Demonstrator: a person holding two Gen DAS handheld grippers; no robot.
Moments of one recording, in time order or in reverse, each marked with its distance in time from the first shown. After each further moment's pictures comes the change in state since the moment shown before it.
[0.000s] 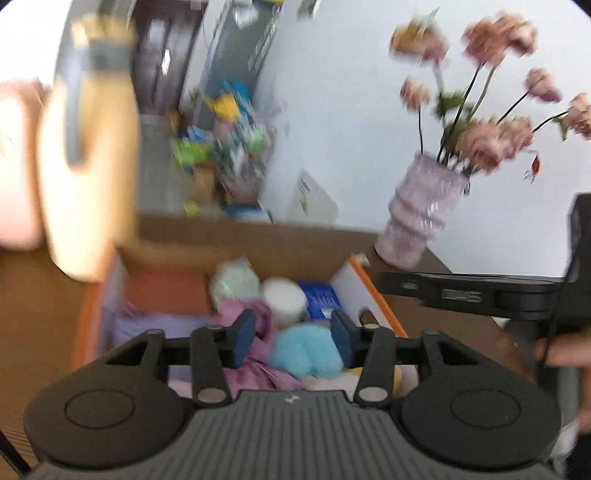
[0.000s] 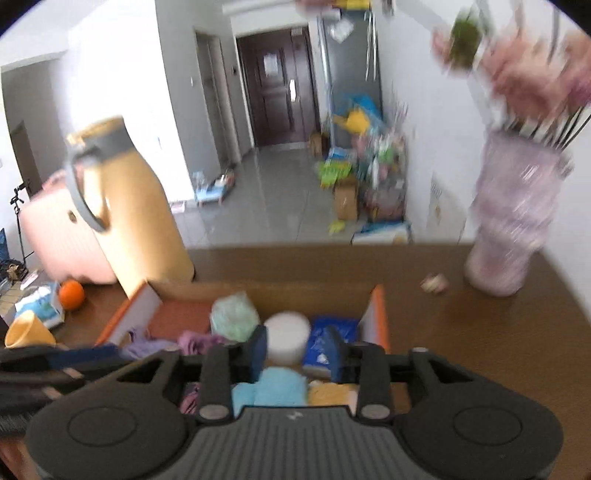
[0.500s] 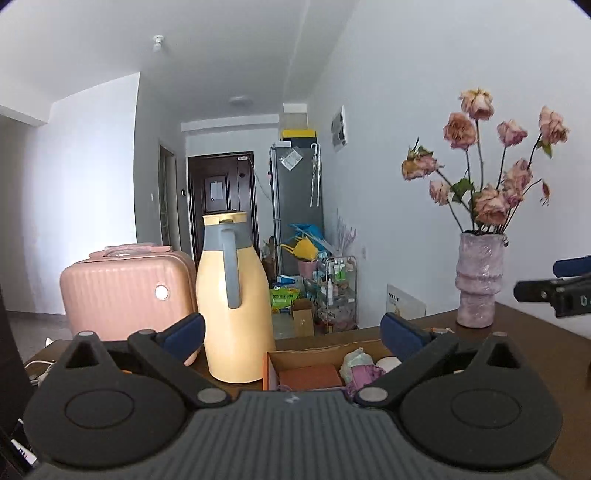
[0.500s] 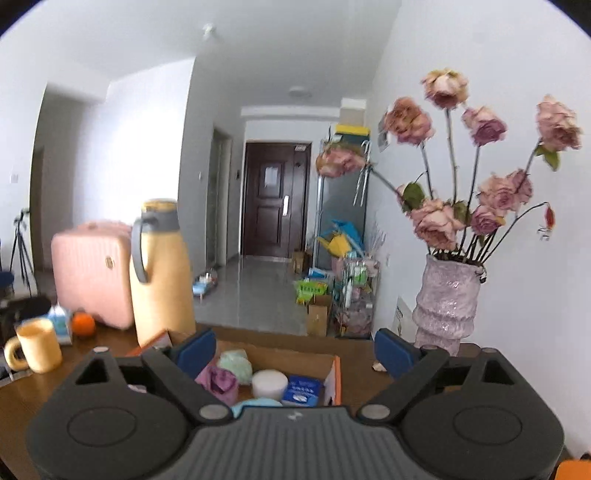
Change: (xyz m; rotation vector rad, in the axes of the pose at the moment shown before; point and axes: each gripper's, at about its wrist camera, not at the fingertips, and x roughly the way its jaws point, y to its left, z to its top) left arm -0.146 -0.014 -0.072 0.218 -0.446 0.319; right arm -0.139 0.033 -0.084 -0.133 -0.409 -0.091
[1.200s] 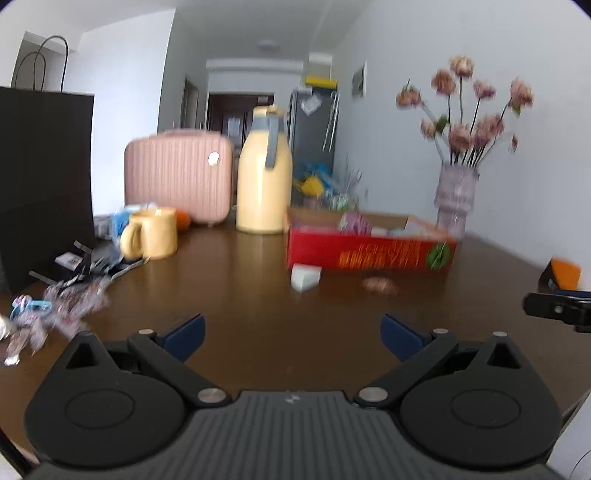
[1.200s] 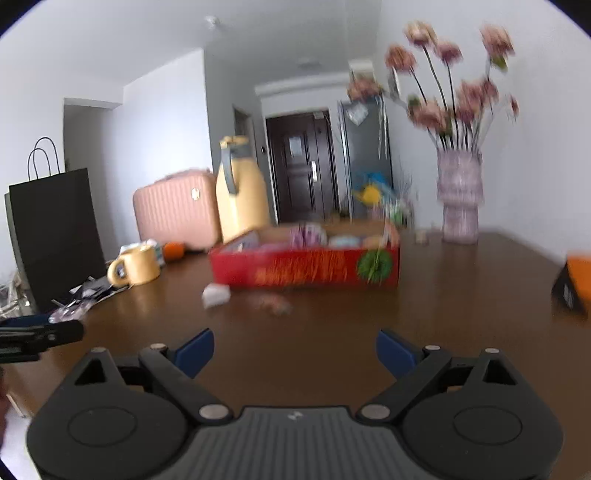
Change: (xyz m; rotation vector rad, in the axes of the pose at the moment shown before) left arm -0.201 0.025 -0.162 -0.122 0.198 0.017; right arm -0.187 0.060 -0.186 0.155 0.133 0.141
